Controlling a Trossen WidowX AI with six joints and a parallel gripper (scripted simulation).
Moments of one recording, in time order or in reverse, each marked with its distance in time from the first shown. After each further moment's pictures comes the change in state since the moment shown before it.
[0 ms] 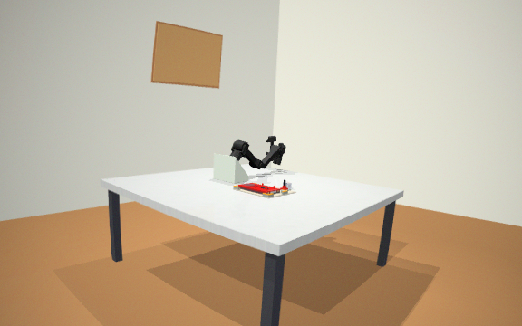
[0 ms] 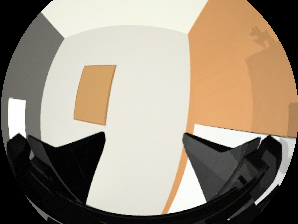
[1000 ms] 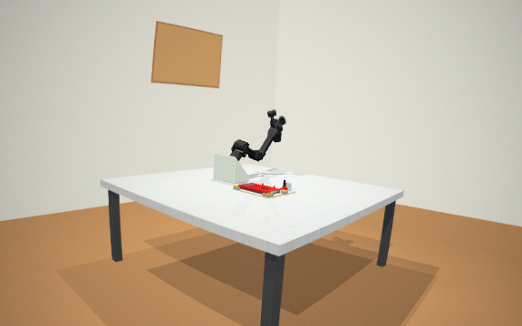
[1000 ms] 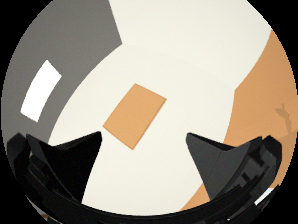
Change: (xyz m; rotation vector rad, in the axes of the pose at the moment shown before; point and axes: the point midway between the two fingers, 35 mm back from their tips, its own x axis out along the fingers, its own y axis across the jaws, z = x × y) arm -0.007 0.219 0.025 -0.355 -0.300 0.351
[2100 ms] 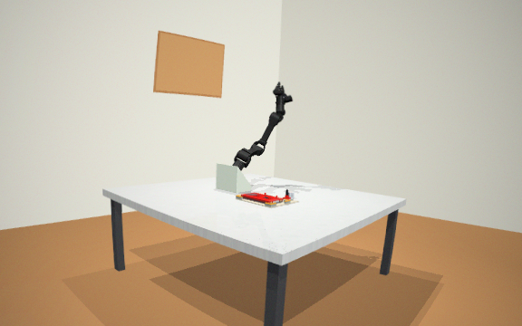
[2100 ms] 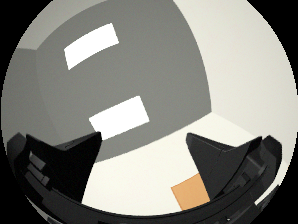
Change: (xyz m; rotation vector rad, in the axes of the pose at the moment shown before) arm -0.079 0.337 0.091 -0.210 -0.557 0.767
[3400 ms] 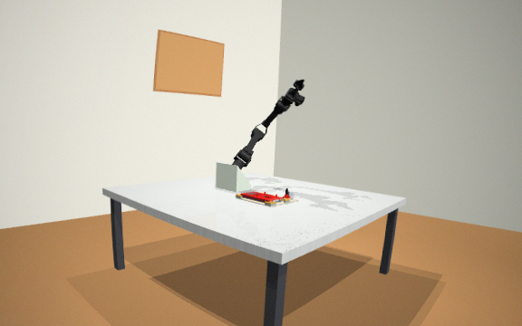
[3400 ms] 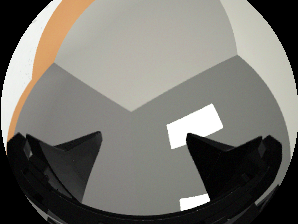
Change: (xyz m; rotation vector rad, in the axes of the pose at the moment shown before) arm -0.092 0.316 0.193 0.073 -0.741 0.903
